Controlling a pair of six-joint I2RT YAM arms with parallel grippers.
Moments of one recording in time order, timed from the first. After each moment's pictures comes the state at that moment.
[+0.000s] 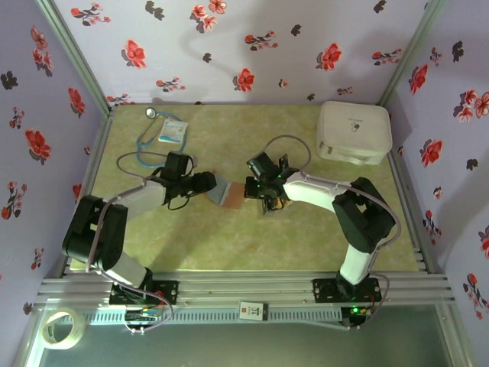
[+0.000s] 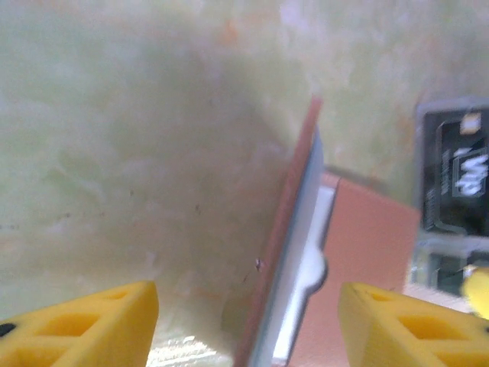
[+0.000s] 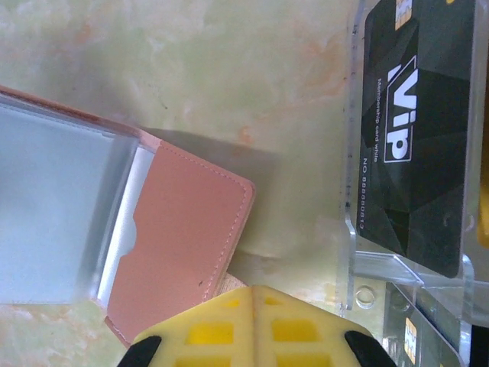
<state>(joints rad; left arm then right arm) -0.37 1.55 0.79 -0.10 0.29 -0.64 0.74 1.77 1.09 -0.32 -0.04 0.71</state>
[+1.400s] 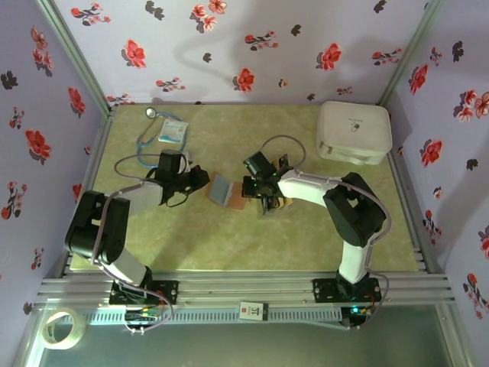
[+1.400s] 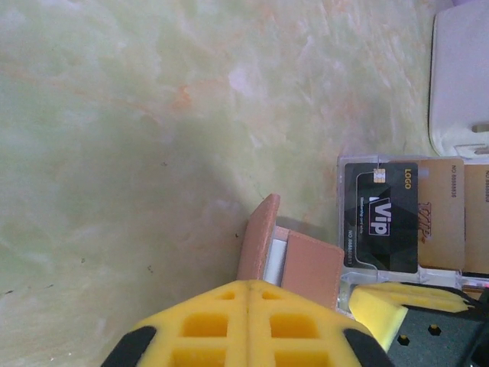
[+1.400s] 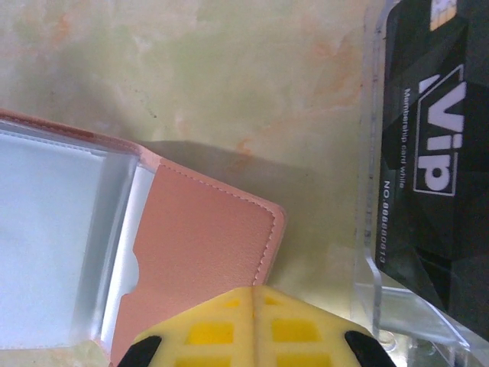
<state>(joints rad) -0.32 1.60 0.76 0.09 0.45 -0.72 0.74 1.85 1.14 -0.31 -0.05 0.71</state>
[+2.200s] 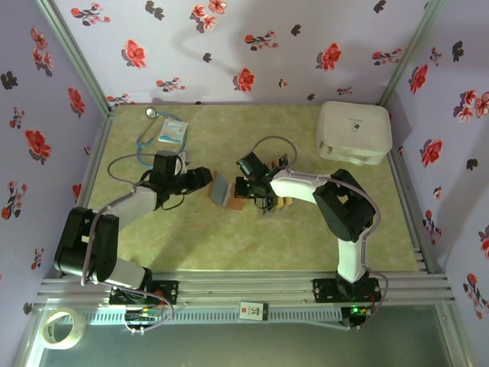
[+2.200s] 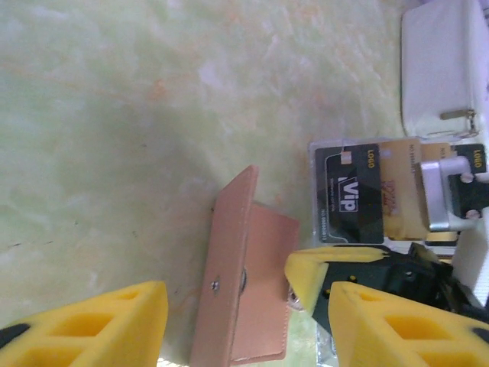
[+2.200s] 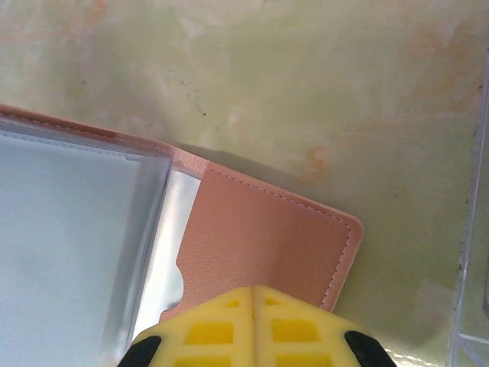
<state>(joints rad) -0.32 1.47 0.74 -0.01 0.43 -0.67 0.77 1.93 1.20 -0.27 -0.08 0.71</state>
